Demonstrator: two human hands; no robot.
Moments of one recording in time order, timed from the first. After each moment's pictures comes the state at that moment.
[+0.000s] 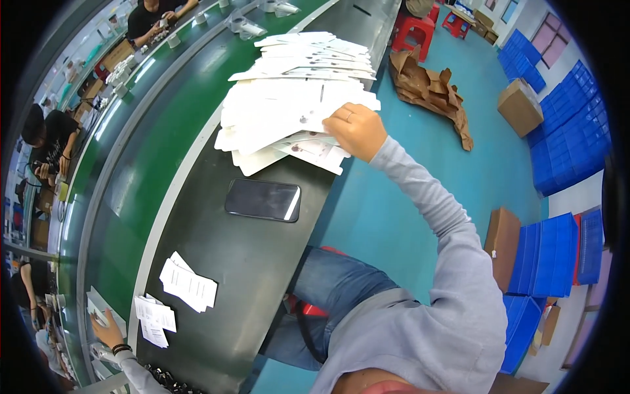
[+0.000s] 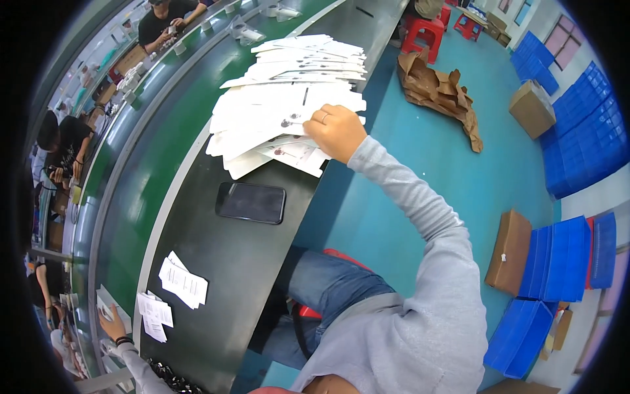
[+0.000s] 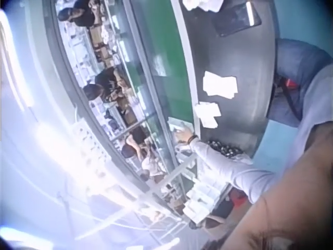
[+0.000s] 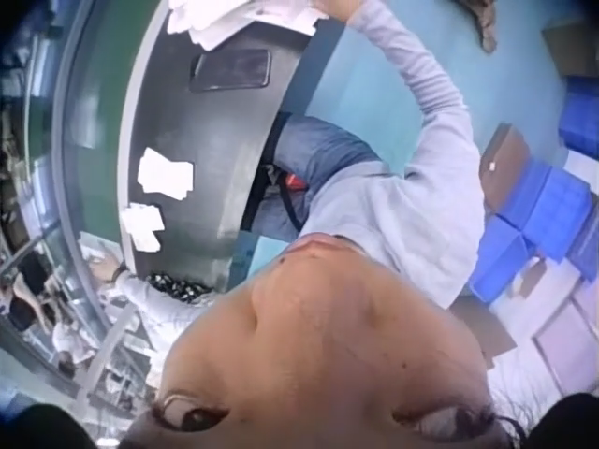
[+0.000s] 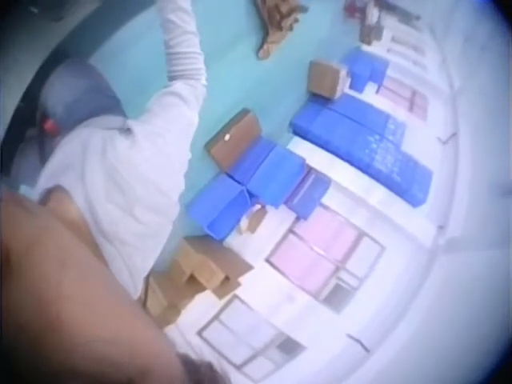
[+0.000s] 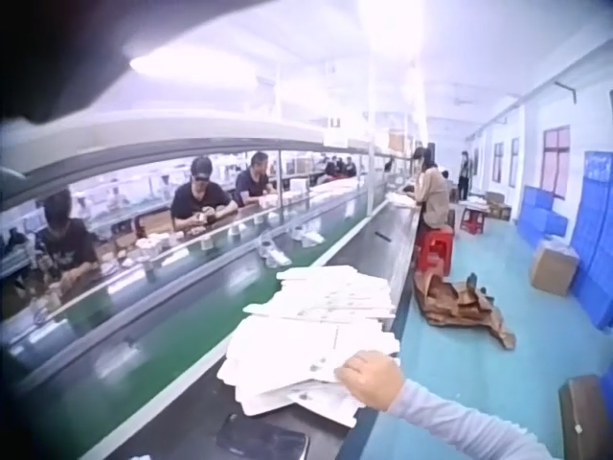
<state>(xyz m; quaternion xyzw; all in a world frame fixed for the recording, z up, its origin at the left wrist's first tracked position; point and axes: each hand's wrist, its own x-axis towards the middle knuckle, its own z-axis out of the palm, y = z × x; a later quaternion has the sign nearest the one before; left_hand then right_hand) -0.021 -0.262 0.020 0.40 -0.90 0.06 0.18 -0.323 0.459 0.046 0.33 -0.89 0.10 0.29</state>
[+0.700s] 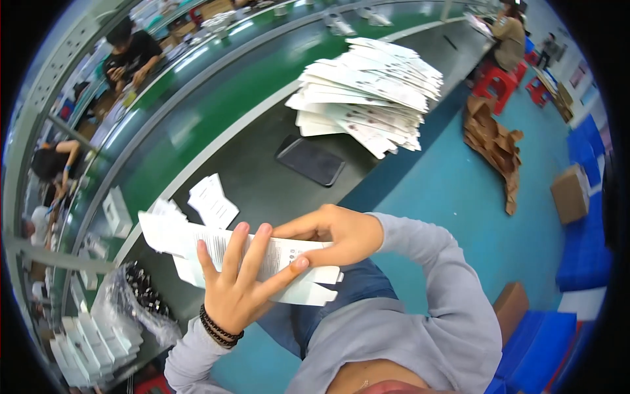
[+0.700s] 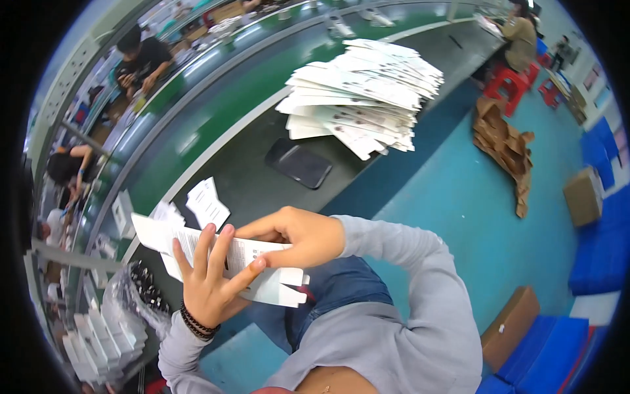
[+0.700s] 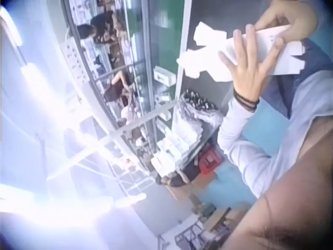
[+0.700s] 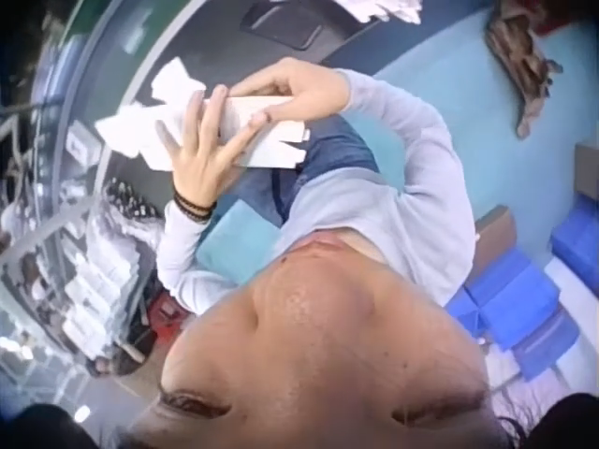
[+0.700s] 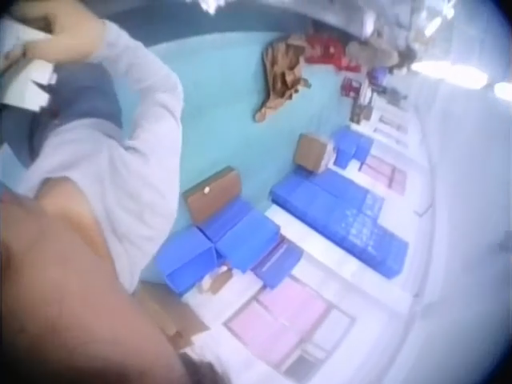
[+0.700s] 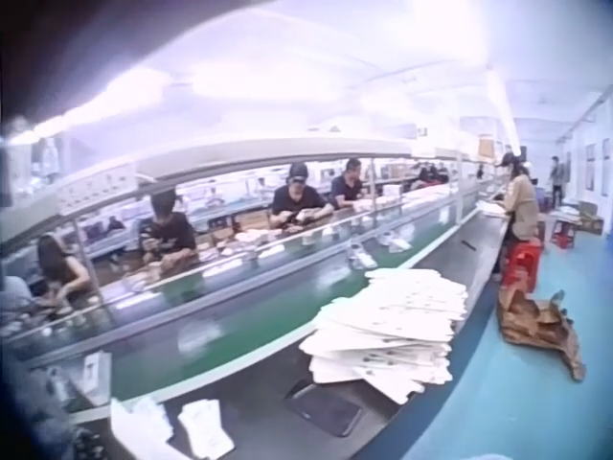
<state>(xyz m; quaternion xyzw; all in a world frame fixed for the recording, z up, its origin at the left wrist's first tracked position) -0.001 0.210 0.132 -0.14 -0.97 0.09 0.20 -0.153 0.373 0.109 0.54 -0.50 0.58 -0.36</state>
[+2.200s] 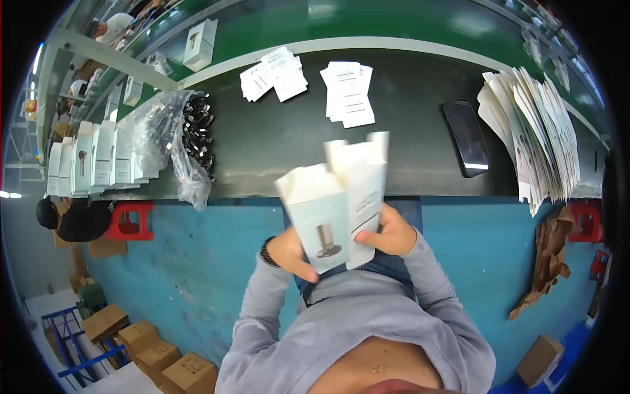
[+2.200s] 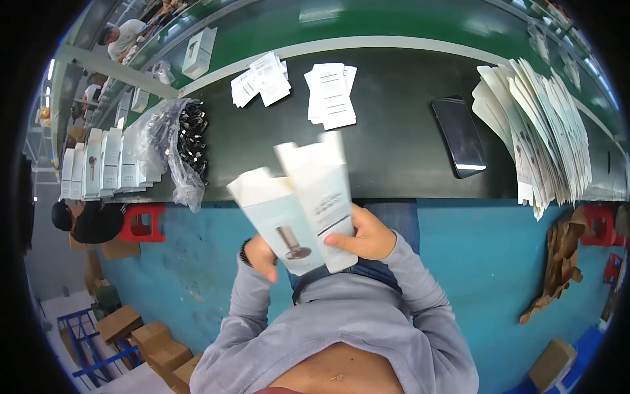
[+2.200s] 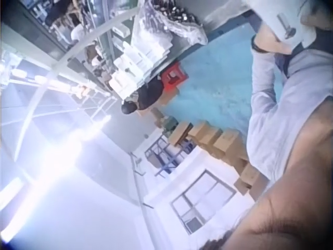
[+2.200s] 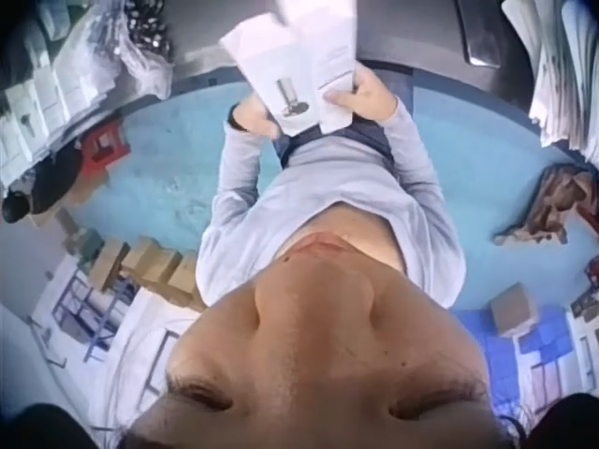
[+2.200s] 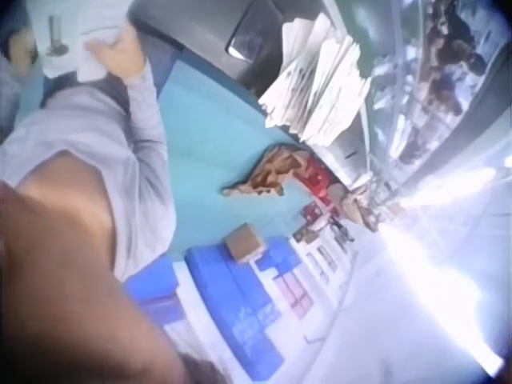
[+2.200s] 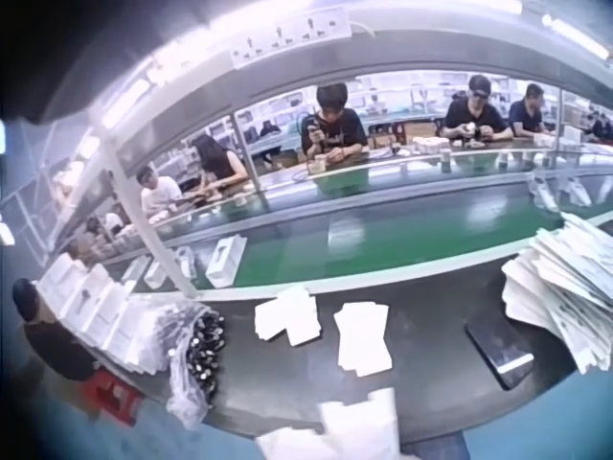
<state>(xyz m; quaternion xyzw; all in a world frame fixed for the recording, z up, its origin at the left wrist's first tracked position) 0.095 0.185 0.000 0.07 -0.53 -0.83 0.16 -0.093 0.302 -0.022 0.43 -0.41 0.57 -0.57</state>
